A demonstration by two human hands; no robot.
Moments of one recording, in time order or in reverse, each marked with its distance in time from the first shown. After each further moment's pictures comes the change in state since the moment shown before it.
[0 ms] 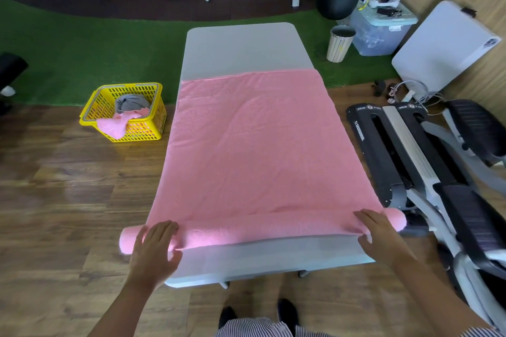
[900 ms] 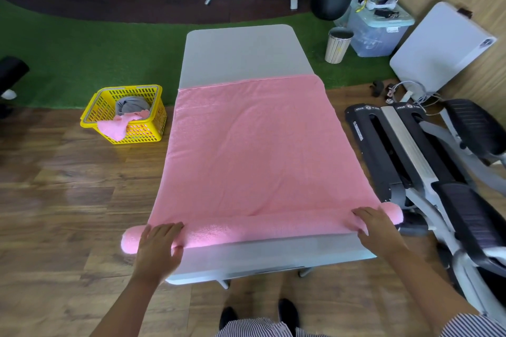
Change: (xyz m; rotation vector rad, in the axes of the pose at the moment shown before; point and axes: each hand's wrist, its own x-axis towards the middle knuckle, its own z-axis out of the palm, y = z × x) left_hand 0.001 0.014 -0.012 -0.017 -0.117 -0.046; right_hand 0.006 -0.002 -0.004 -0.053 -0.088 0.048
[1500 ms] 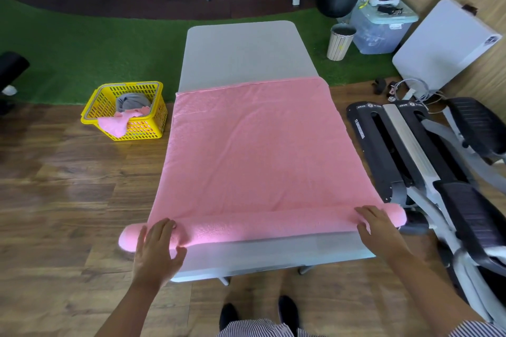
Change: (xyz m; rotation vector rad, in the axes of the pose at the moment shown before) left_hand -0.012 -0.004 0.019 -0.034 0.163 -0.065; right_hand -0.003 -0.001 0.009 0.126 0.126 0.021
